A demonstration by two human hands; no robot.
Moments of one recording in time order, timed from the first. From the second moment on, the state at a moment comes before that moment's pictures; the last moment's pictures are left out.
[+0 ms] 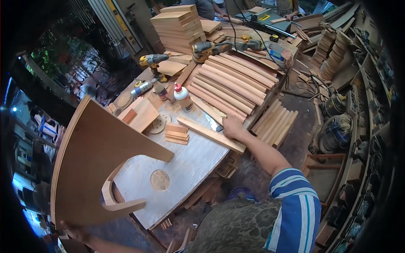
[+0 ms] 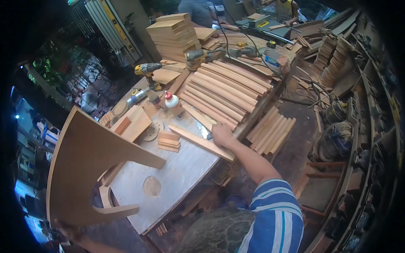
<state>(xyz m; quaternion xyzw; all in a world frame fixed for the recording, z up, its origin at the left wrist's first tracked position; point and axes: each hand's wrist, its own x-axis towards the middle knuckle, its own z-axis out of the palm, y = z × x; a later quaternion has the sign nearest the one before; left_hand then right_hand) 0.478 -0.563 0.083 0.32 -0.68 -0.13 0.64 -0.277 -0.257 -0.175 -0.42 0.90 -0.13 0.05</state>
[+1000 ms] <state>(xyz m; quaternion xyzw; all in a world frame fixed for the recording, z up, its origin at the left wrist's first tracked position) 0.352 -0.280 0.065 0.08 -0.77 -0.24 0.58 -0.005 -0.015 0.081 -0.29 0.39 -0.88 -0.01</state>
